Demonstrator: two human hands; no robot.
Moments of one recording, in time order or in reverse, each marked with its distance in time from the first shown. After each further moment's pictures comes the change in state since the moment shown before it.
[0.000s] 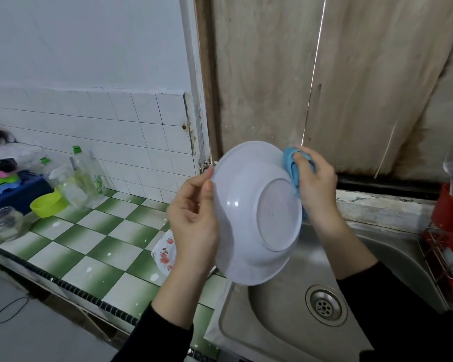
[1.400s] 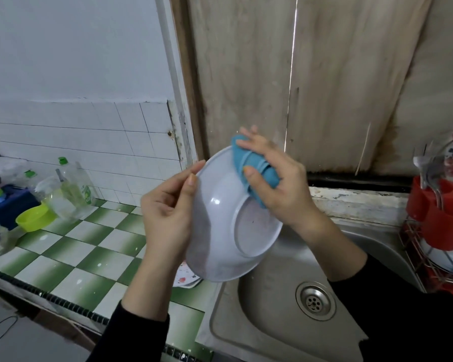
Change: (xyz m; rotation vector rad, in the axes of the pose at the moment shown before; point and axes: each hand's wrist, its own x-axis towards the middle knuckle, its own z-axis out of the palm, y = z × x) left_hand 0.008 0.026 -0.003 0.061 -0.153 0.030; right_hand -0.029 -0.043 -0.013 -0.074 -0.418 -0.642
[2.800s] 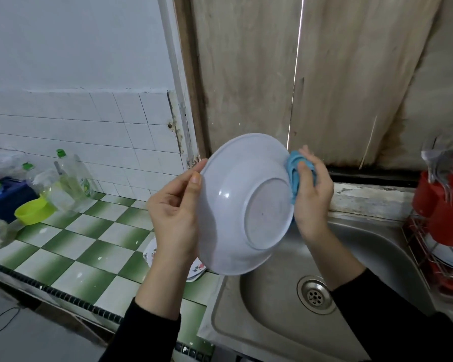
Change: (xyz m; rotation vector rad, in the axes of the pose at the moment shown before) left_hand -0.003 -0.017 0.005 -0.109 0.082 -0.067; right_hand -0.029 0.052 0.007 0.270 0.619 0.592
